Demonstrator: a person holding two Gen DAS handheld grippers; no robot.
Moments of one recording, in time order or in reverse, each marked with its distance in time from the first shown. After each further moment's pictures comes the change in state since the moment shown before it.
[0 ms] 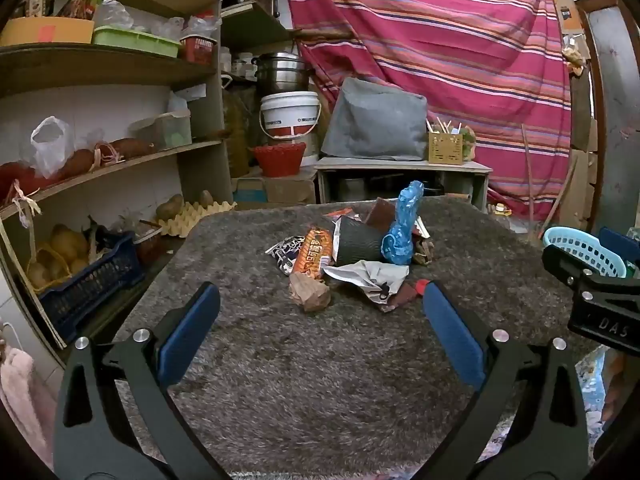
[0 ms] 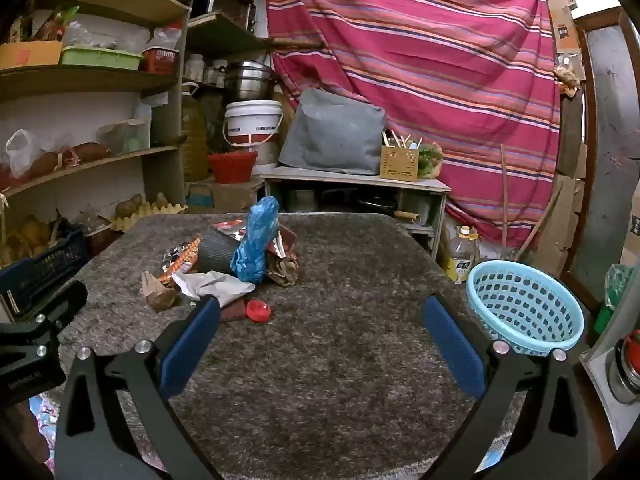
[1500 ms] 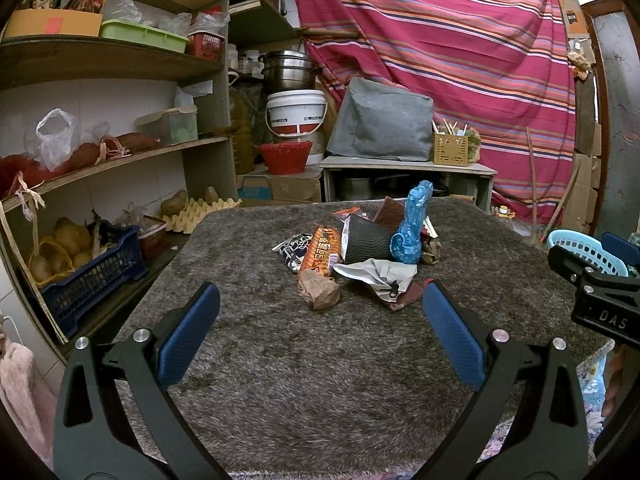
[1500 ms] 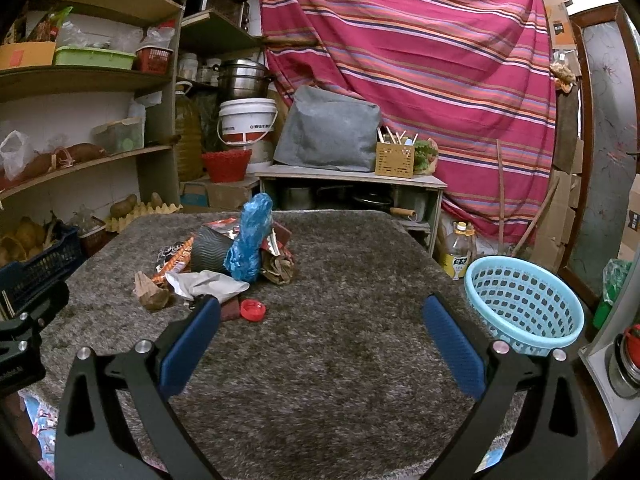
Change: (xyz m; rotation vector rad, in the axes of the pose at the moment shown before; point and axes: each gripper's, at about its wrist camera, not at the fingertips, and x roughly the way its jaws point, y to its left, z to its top) left arm 0.001 0.009 -0.004 -0.014 -0.004 0.010; right arm 0.005 -0.002 -0.003 0.011 0.000 -0.011
